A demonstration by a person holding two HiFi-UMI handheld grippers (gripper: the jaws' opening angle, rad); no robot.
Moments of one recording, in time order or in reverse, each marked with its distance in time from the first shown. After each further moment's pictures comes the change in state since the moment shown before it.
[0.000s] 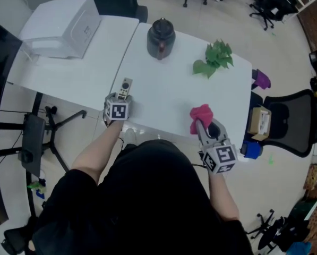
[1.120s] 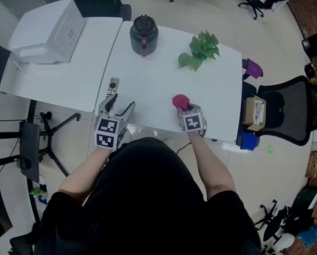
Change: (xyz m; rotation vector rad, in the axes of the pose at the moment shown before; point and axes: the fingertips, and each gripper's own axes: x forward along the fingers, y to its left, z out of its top) left arm -0.154 -0.109 0.084 0.158 -0.380 -0.308; right arm 0.112 -0.088 -0.184 -0.008 0.590 -0.194
